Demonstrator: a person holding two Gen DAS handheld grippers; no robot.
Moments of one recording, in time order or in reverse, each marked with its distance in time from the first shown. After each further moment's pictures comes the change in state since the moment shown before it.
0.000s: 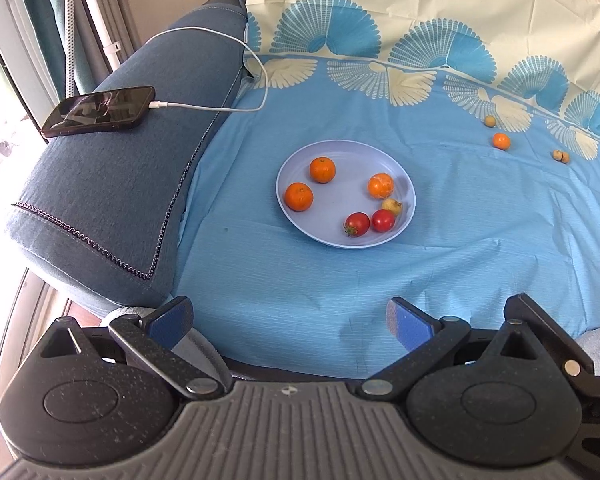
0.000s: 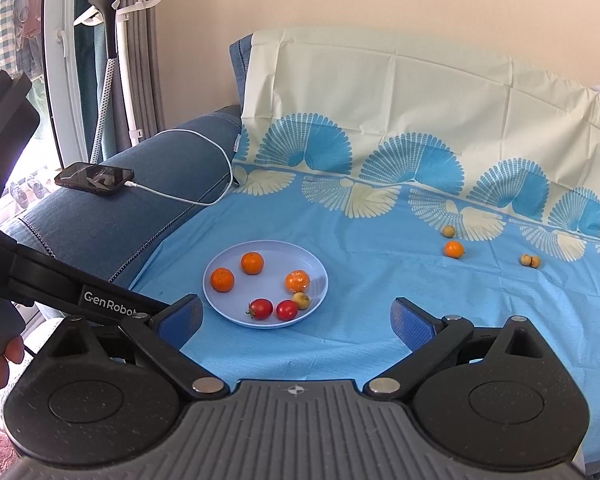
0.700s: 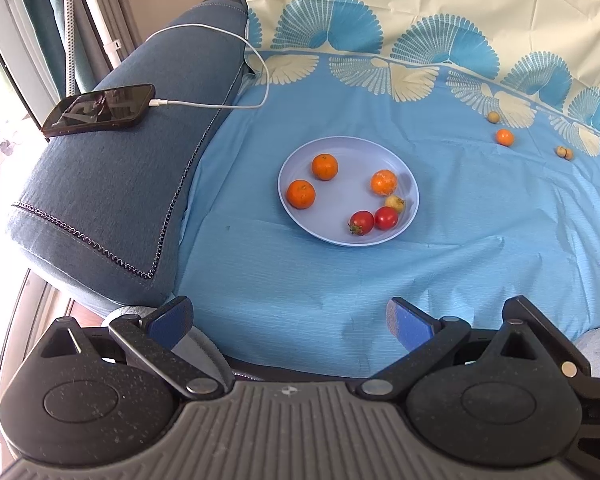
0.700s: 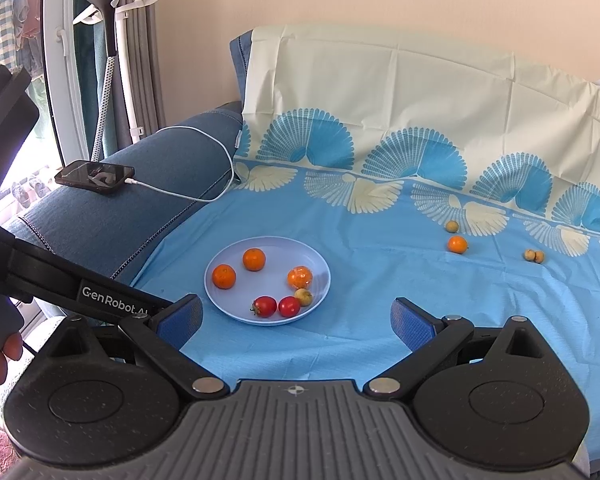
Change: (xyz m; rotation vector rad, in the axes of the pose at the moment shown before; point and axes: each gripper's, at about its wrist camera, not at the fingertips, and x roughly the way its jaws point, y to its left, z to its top) left arm 0.004 -0.002 0.003 0.005 0.016 0.010; right arm 0.006 0.001 -0.002 0.011 0.011 0.006
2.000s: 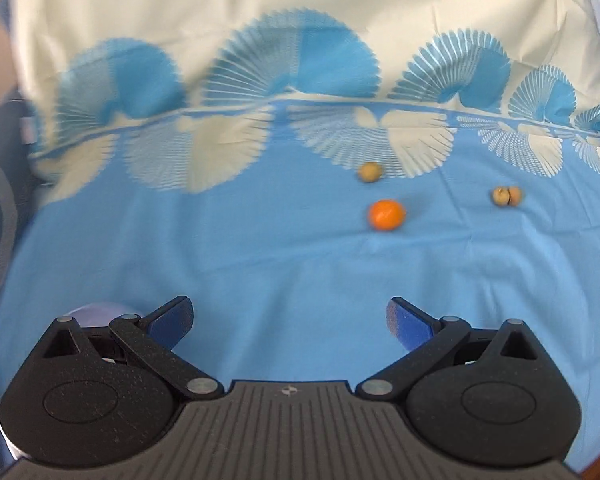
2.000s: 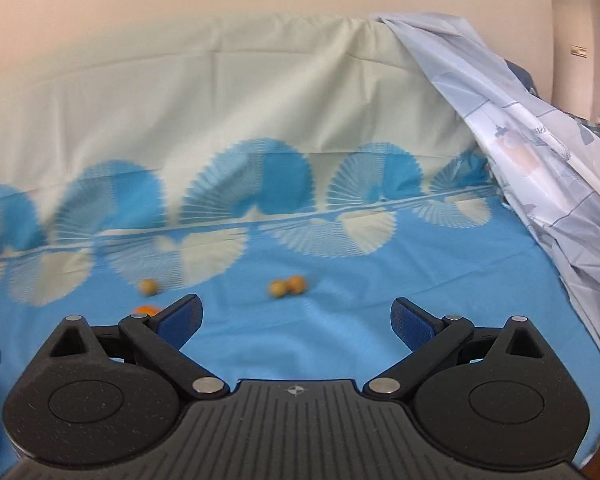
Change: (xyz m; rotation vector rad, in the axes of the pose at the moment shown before) left arm 0.171 -0.298 0.191 0.186 -0.025 -0.150; right arm 0.131 -0.358 0.009 0.337 -0.090 -0.540
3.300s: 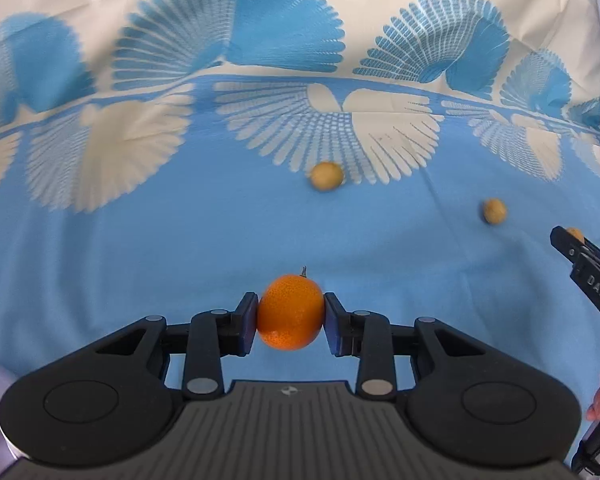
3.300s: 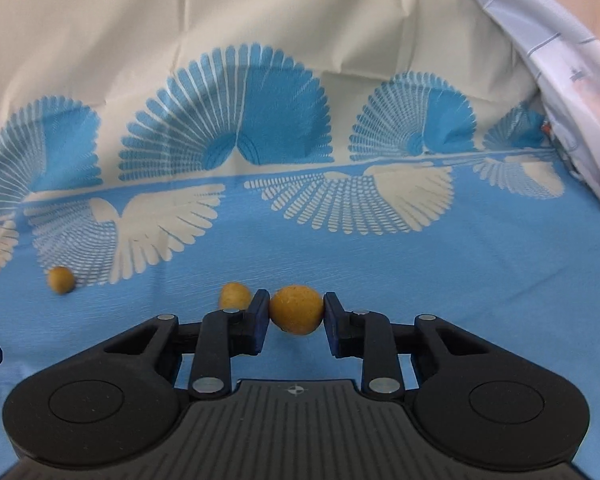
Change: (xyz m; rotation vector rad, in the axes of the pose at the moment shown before) left arm 0.078 -0.017 0.024 0.012 0.036 -0.125; right arm 0.176 -0.004 -0.016 -0.015 0.092 0.069
